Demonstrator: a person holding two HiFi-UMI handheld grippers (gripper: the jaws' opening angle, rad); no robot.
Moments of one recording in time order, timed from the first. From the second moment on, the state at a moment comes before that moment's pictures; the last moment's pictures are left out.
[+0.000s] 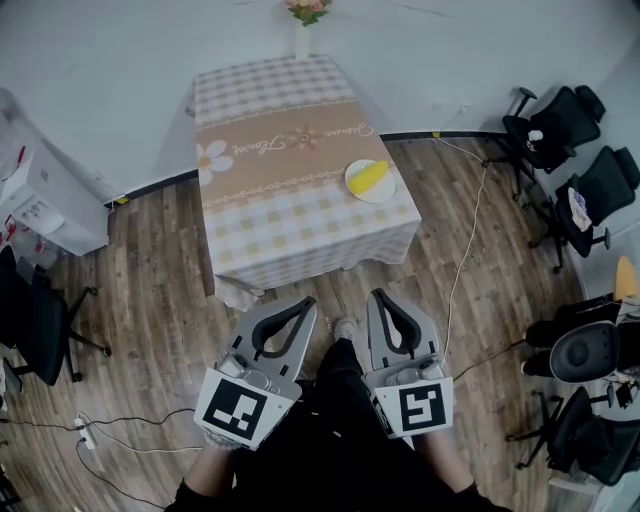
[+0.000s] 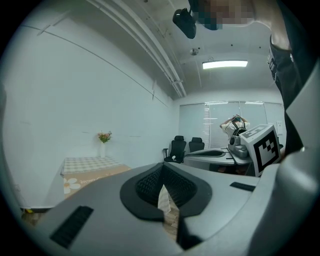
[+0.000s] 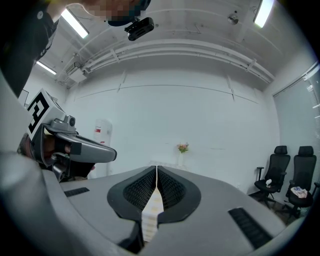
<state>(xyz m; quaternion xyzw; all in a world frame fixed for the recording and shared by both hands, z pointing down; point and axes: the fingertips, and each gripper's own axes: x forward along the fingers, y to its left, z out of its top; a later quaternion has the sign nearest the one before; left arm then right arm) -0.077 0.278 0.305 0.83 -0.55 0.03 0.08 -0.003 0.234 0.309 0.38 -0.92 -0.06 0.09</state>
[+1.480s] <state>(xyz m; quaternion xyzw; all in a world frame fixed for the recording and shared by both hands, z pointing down) -0.004 0.054 0.303 0.82 -0.57 0.05 0.08 0.067 0.014 0.312 0.35 -0.93 -0.04 0.10</state>
